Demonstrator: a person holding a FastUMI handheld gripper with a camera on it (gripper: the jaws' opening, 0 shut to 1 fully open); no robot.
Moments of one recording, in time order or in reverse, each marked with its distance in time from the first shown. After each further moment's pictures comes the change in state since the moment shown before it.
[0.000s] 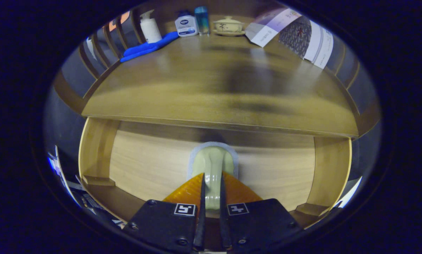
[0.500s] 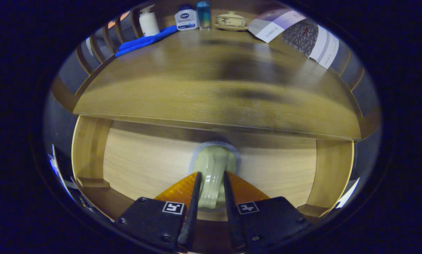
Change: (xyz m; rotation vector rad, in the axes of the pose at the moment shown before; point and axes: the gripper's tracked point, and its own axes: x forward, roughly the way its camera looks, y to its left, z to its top) arm 0.024 0.000 -0.001 0.002 0.048 -0.034
